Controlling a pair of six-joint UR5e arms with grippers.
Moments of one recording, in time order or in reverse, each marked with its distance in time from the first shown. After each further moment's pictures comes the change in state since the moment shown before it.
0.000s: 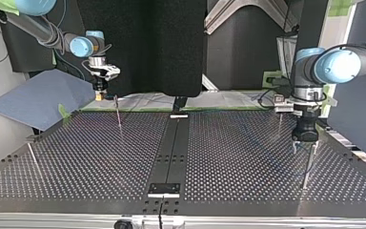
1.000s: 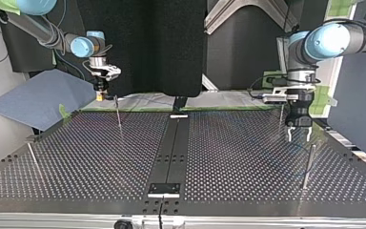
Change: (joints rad) left arm -0.029 0.091 -0.158 0.177 0.007 -0.231; right arm 0.006 -0.001 -0.004 0.002 0.000 -0.002
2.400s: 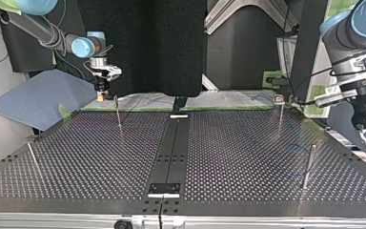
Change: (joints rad) left arm 0.160 0.252 0.077 -0.235 -0.187 0.250; right arm 0.007 0.001 -0.004 0.004 0.002 0.000
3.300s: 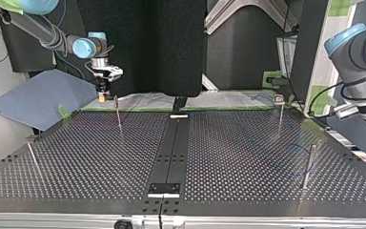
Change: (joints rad) left arm -0.083 -0.075 0.257 -0.257 -0.257 0.257; right arm 0.012 0.000 -0.007 0.006 -0.001 0.000
